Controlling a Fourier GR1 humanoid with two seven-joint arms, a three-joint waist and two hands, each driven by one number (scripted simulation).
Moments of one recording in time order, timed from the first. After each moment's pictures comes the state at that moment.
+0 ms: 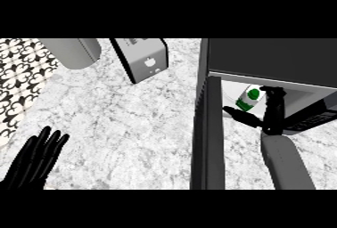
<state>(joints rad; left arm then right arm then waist) 0.36 0.06 0.02 -2.16 0.17 -0.41 -0.09 -0.41 -0.09 -0.20 -0.91 0.24 -0.47 -0.97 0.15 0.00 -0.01</state>
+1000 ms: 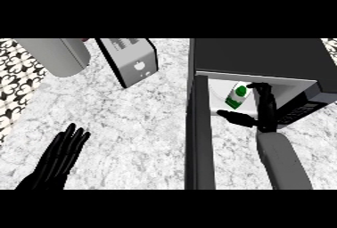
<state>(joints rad) 0.34 0.00 -0.09 -2.14 0.08 -0.37 -0.07 -0.45 -0.09 -0.18 -0.84 0.20 -0.34 -0.97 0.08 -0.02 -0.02</state>
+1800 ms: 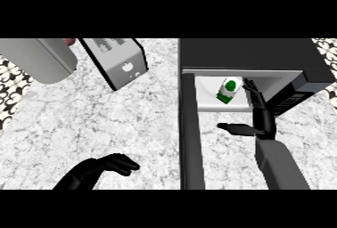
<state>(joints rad) 0.26 0.03 -0.23 -1.99 -0.02 -0.44 -0.08 -0.44 -0.09 -0.21 -0.71 0.05 -0.07 -0.83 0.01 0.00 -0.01</state>
